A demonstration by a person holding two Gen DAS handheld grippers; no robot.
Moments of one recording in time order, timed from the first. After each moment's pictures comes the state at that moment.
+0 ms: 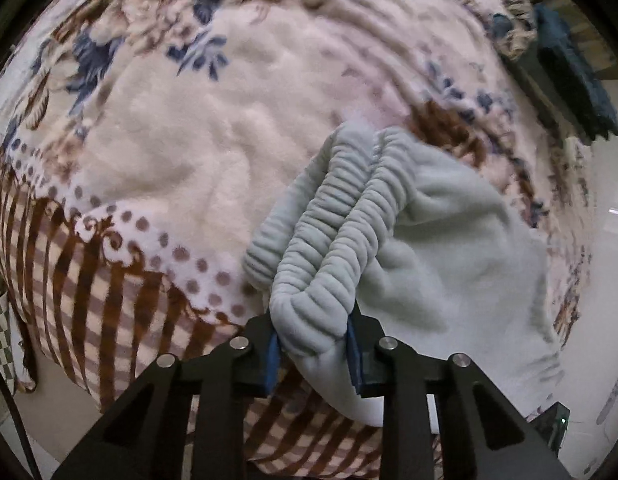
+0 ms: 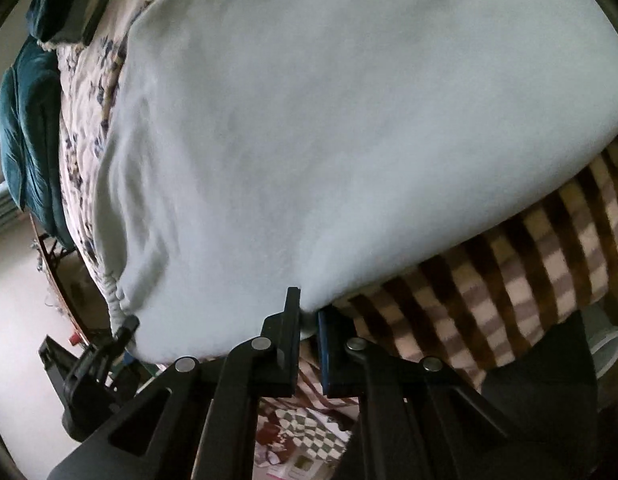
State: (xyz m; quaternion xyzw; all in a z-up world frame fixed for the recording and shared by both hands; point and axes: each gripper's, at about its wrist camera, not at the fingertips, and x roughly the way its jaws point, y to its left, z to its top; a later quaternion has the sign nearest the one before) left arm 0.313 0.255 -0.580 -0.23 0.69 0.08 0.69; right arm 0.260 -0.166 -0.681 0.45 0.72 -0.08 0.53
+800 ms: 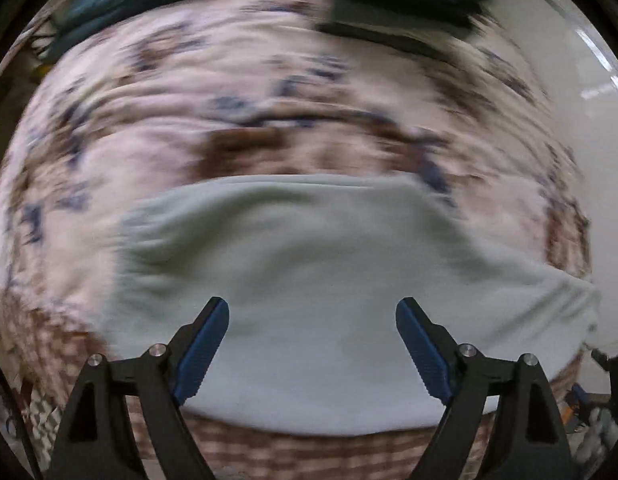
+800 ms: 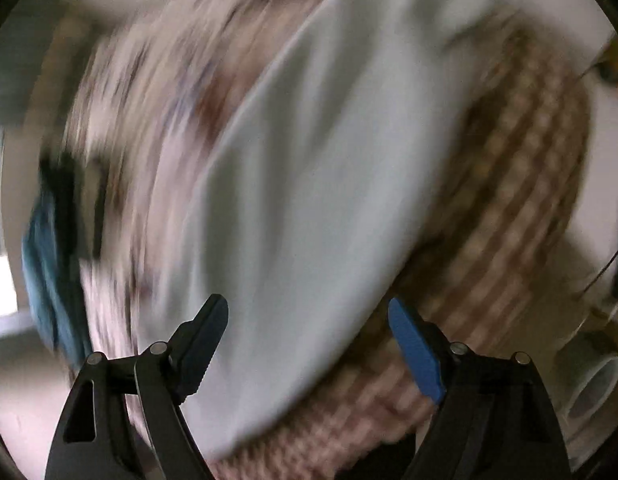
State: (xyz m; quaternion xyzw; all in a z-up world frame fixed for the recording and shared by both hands) left arm 0.354 0.027 -0.510 -0.04 0.64 -0.04 0.77; right arm 0.159 -0.539 -0.584 0.52 0.49 -0.29 0.64
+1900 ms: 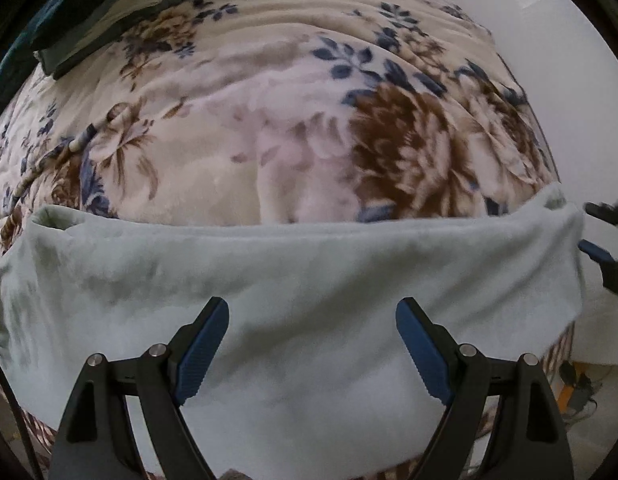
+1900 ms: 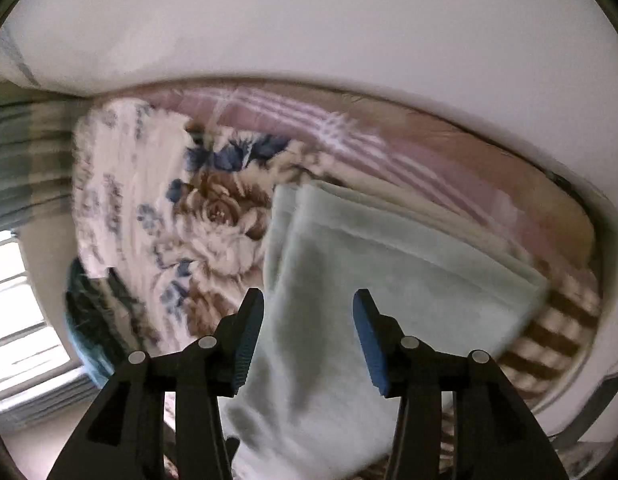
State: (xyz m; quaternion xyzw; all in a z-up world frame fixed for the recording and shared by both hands) left arm 0.332 -0.313 -0.584 0.08 0.66 -0.13 0.73; right arm 0.279 -0.796 -0.671 0.56 0.54 -0.24 0.58
